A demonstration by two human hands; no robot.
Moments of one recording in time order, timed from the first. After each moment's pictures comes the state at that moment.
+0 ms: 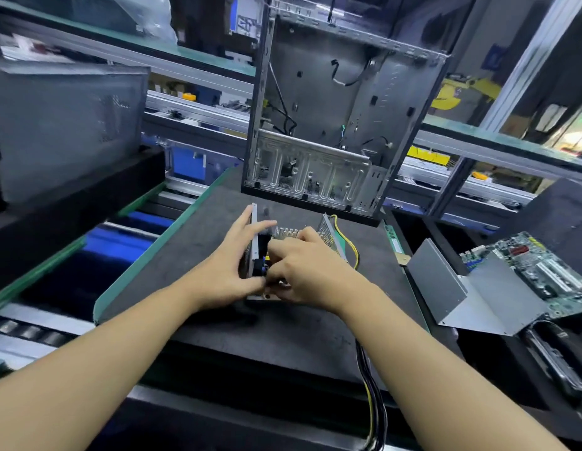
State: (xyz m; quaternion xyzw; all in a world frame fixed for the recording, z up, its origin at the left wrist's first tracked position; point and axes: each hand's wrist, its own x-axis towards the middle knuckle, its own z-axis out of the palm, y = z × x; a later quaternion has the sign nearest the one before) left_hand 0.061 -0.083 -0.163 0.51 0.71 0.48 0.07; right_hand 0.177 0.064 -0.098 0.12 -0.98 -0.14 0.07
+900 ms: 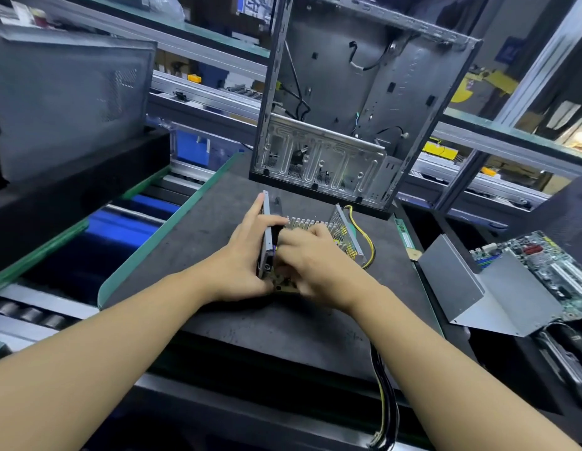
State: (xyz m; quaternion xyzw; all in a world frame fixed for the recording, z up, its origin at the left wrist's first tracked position) left_hand 0.061 -0.080 -0.169 0.52 0.73 0.44 0.06; right_hand 0.174 0.062 -0.108 0.15 -0.98 -0.06 0.14
